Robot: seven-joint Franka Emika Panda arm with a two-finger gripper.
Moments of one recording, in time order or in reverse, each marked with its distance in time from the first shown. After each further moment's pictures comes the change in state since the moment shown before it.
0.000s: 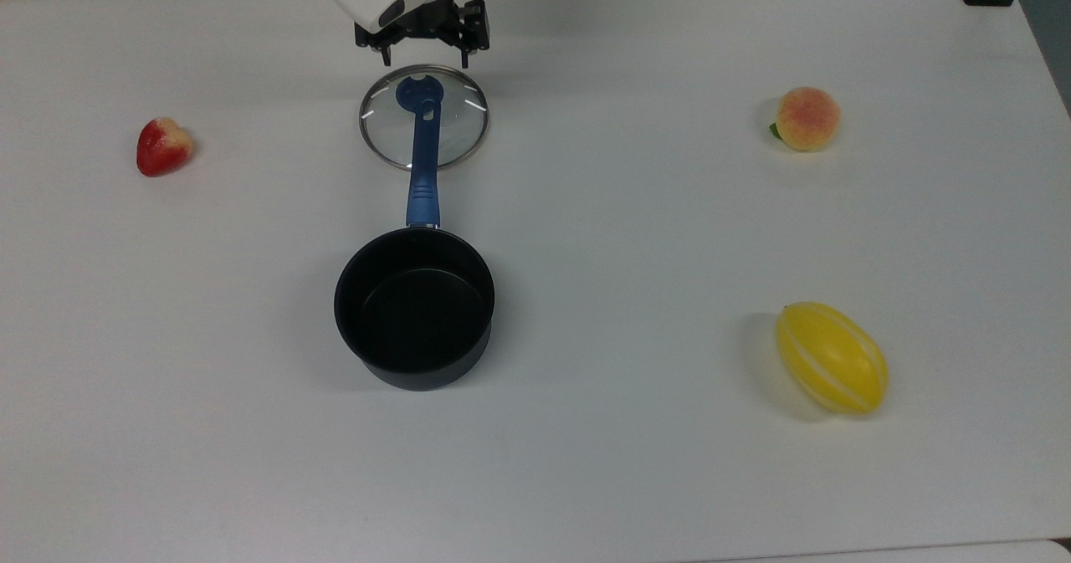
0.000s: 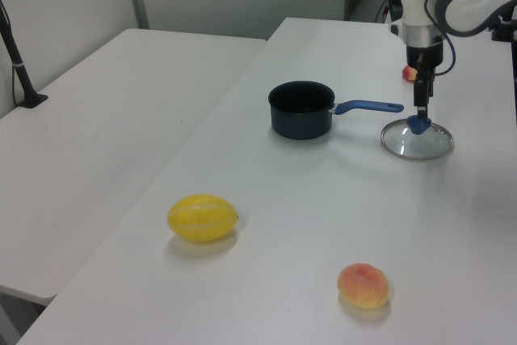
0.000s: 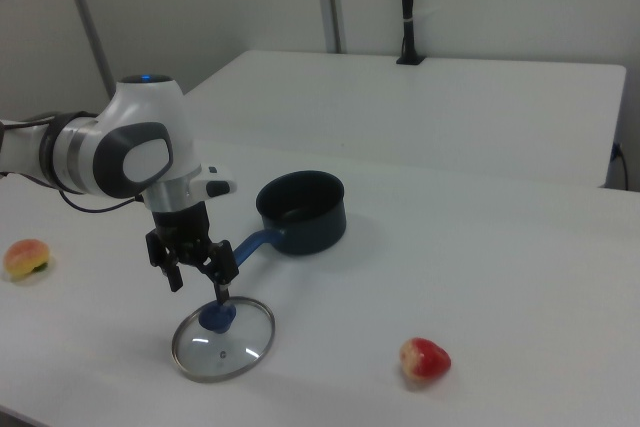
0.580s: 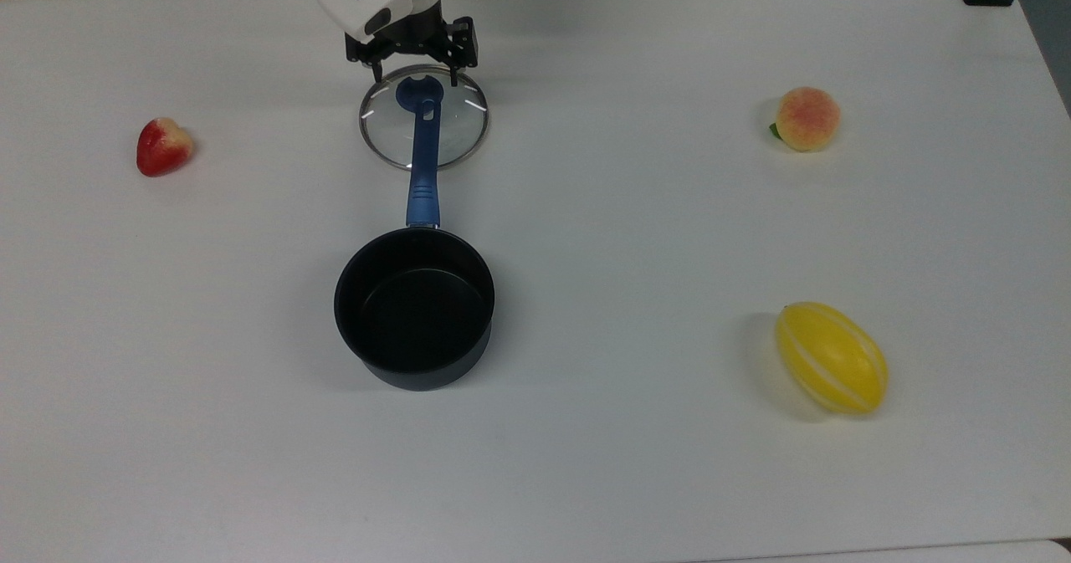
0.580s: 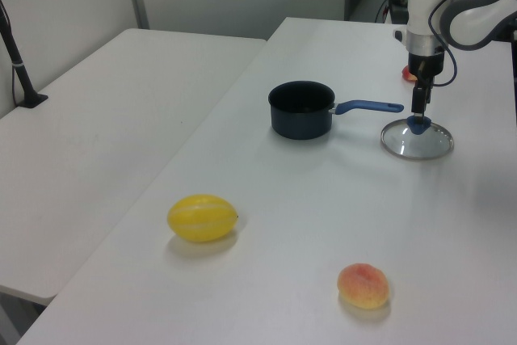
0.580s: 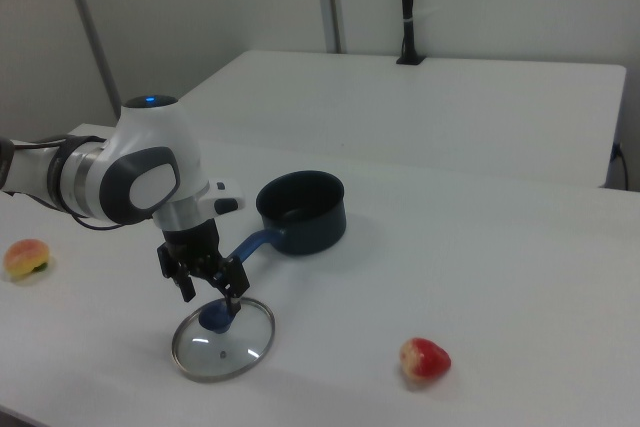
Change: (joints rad) arm -0.030 0.002 -0.002 -0.075 0.000 0.144 0.000
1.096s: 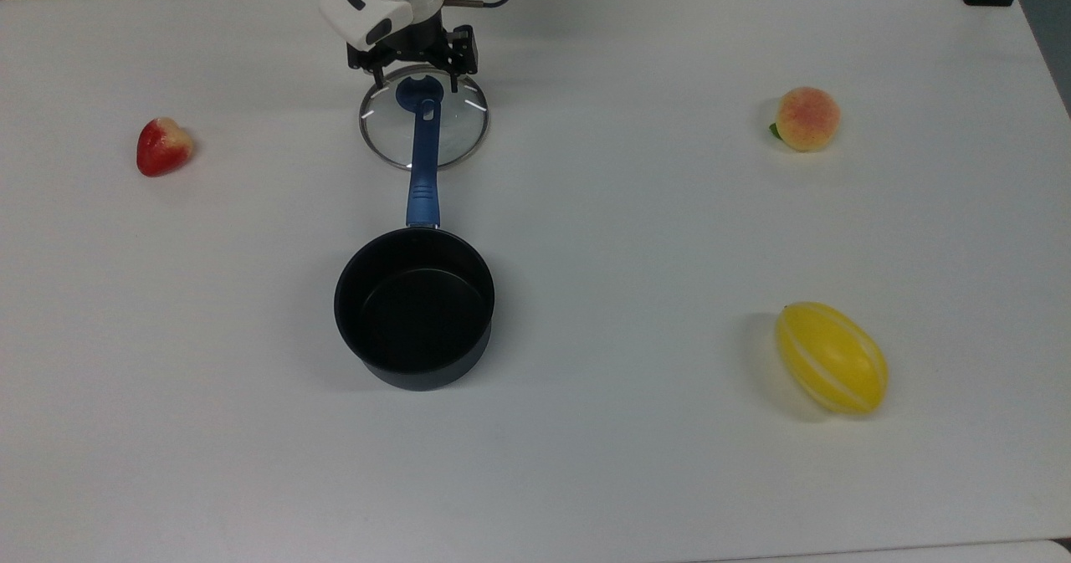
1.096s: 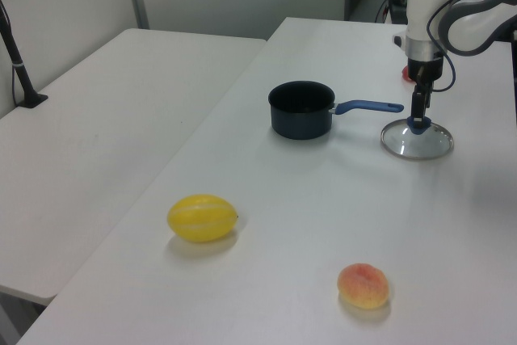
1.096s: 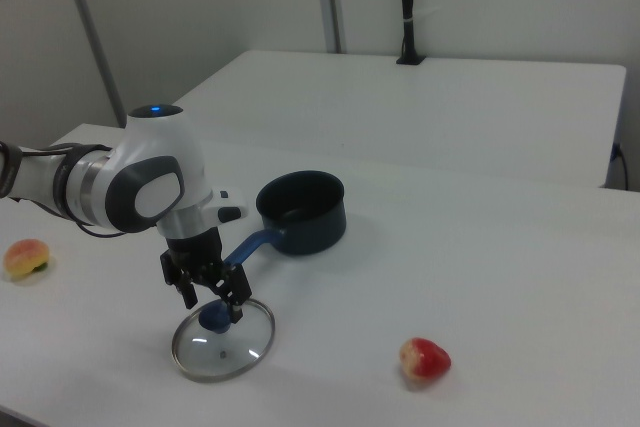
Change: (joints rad) arm -0.002 0.025 0.000 -0.009 0.000 0.022 0.000
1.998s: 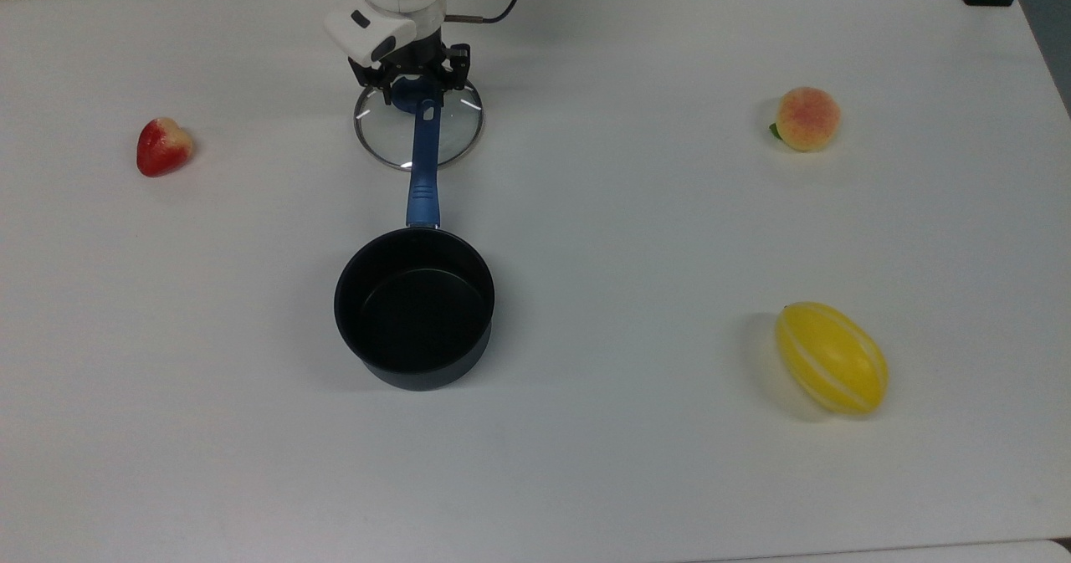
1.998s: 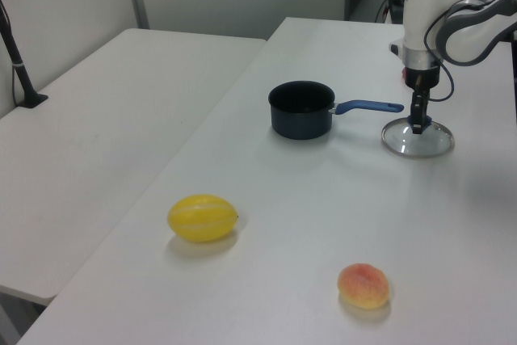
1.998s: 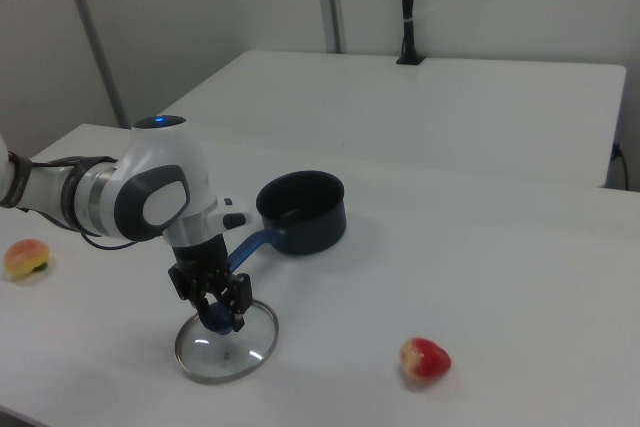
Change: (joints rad) arm 0.000 0.040 0.000 -0.004 -0.047 0.043 0.000
